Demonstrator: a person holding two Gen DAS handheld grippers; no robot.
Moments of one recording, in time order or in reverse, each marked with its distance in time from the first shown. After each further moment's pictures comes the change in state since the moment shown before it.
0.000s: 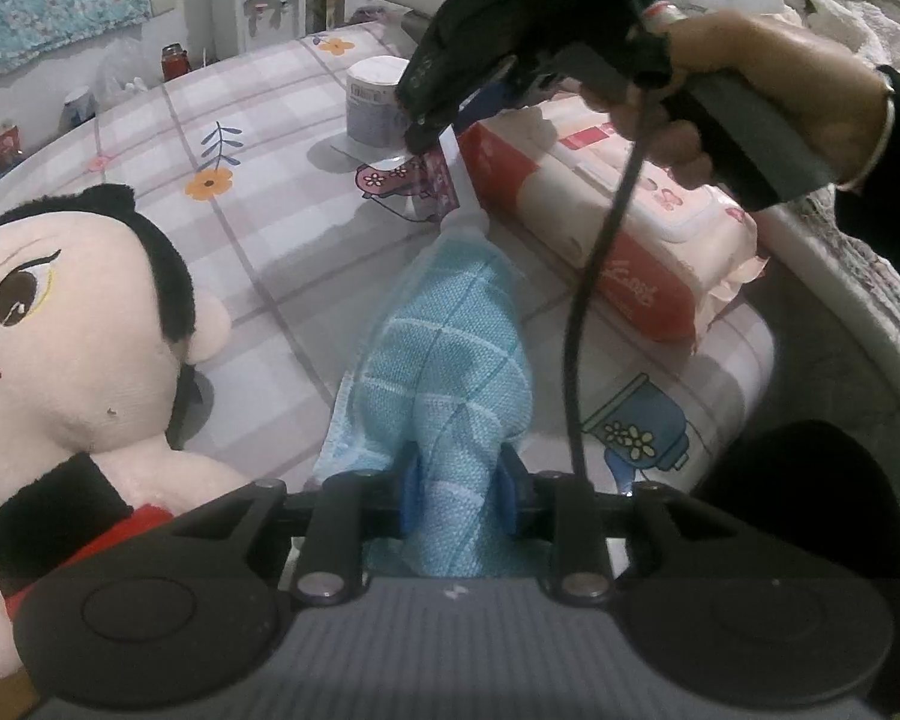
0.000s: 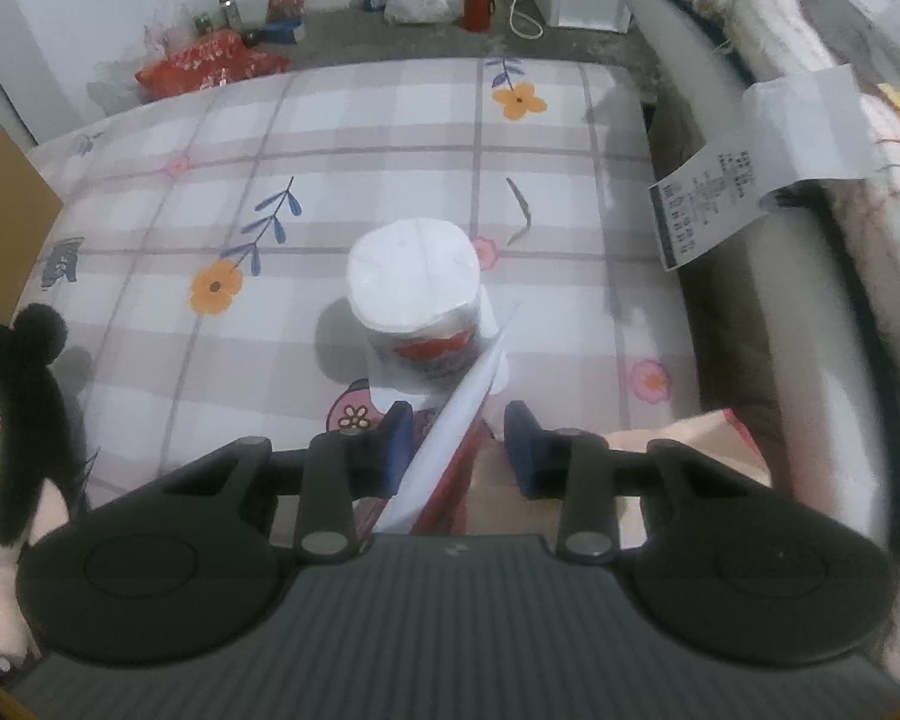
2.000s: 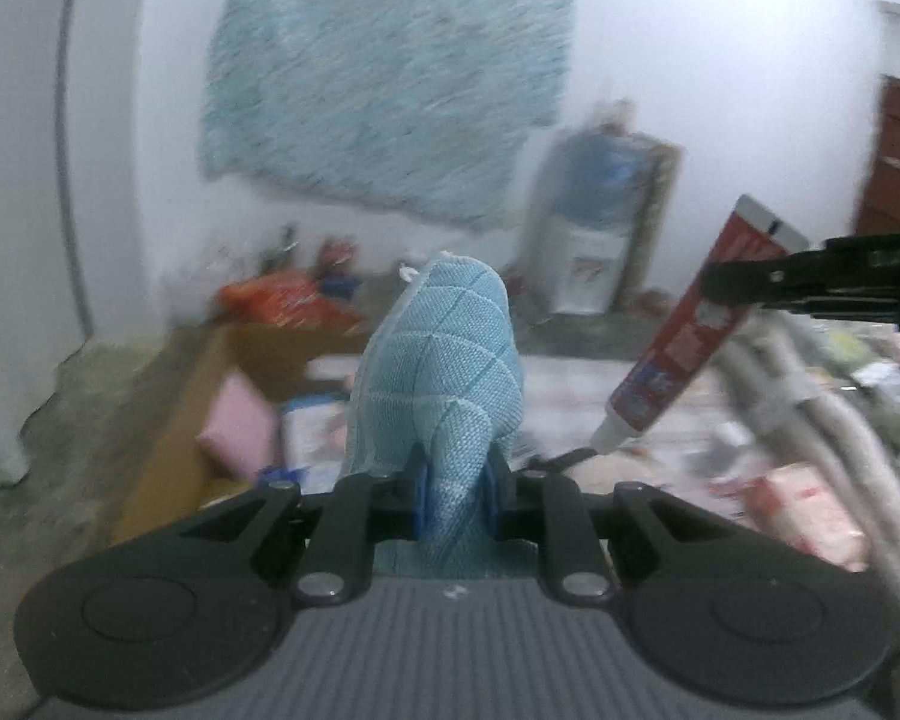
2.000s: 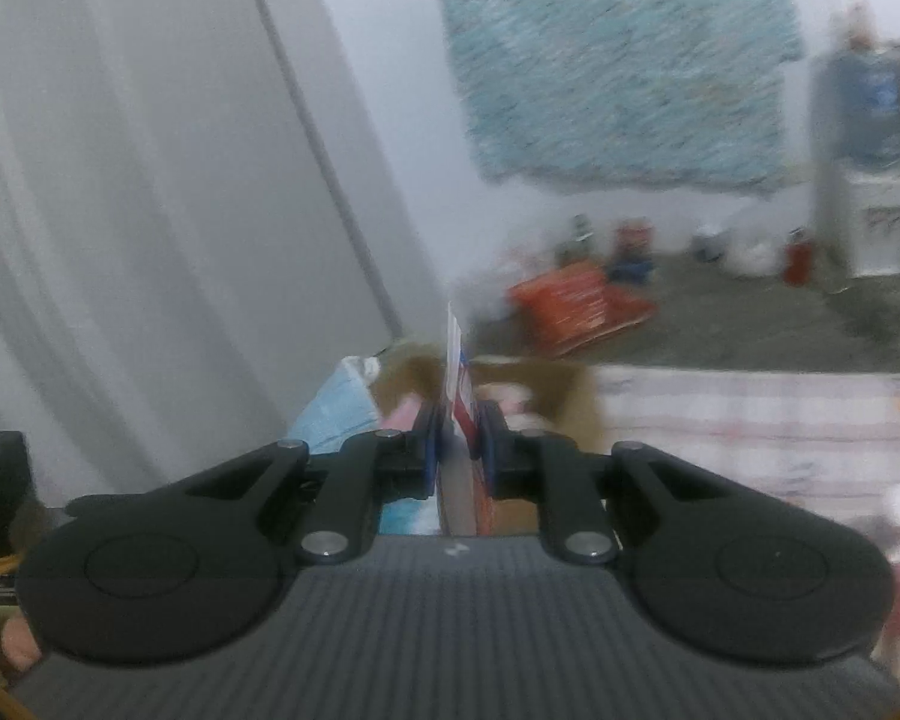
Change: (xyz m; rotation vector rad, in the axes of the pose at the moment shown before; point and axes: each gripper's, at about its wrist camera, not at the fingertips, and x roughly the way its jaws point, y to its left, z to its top) left arm -0.298 0.131 -0.098 -0.407 -0.527 0.385; right arm -0.291 0.244 -0.019 -0.168 -0.446 0.609
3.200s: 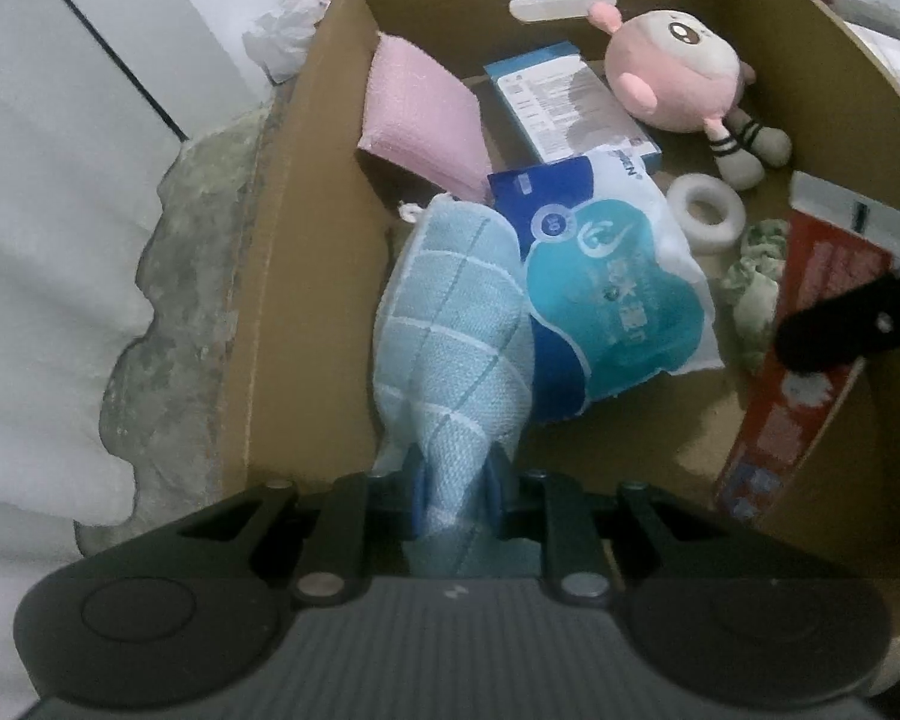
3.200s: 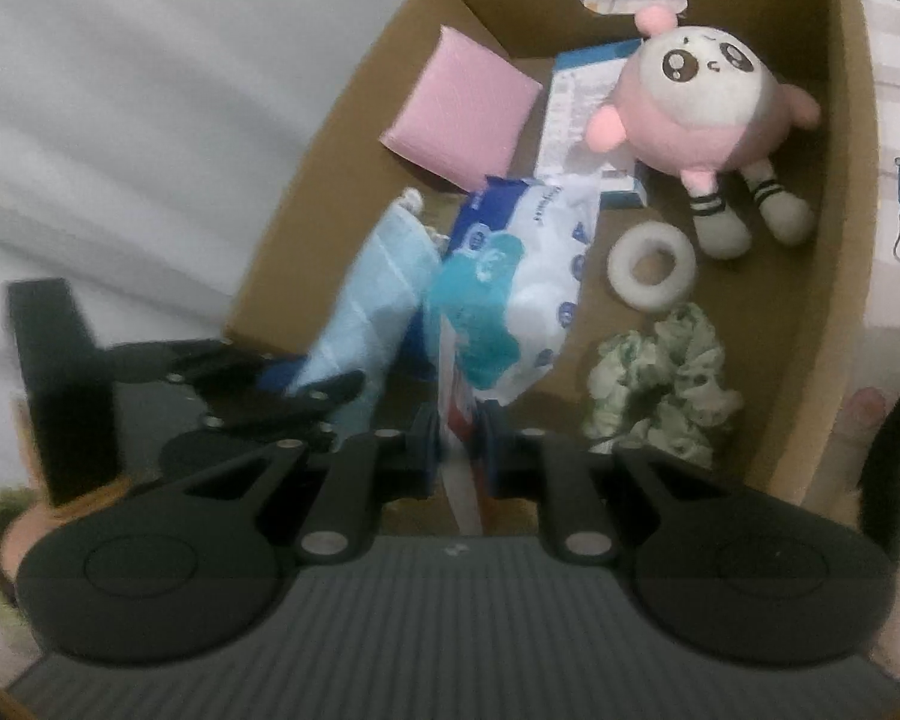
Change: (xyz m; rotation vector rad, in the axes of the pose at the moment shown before) left arm 0.172 0.155 -0.060 0.152 0.670 0.343; right arm 0.284 0.028 -0.092 0.182 0.694 0.104
